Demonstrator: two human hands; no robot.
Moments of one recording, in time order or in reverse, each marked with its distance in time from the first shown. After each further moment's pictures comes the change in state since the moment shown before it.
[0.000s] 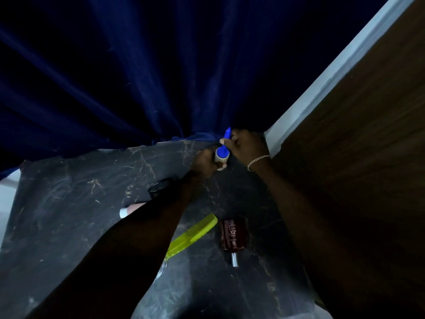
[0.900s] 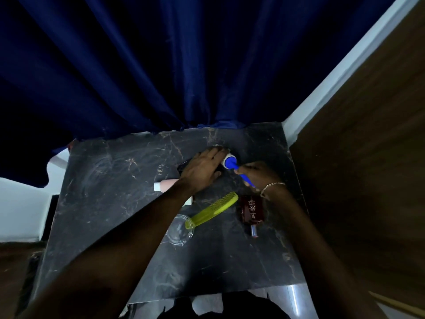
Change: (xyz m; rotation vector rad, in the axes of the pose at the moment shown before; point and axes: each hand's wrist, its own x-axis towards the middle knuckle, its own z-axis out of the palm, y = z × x) left_hand -0.140 -0.031 -0.057 0.636 0.034 0.311; right_hand -0.134 -0.036 0.041 0.485 -0.284 0.398
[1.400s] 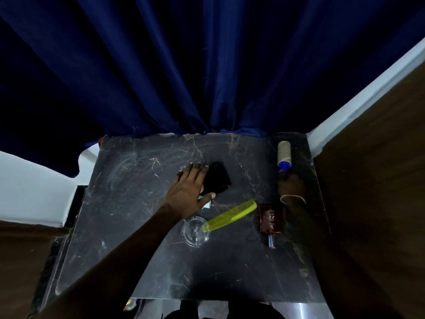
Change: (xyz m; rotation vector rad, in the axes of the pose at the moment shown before) left_hand -0.107 -0.046 -0.003 0.106 -0.008 -0.298; right_hand 0.029 0.029 -0.001 -0.305 0.461 0.160
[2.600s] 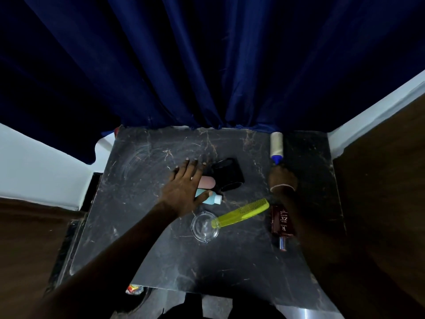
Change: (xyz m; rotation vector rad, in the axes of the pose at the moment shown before) left_hand -0.025 -0.025 -0.015 0.136 -0.064 -0.101; right_hand -0.021 -0.056 0.019 -0.641 -0.164 -0.262
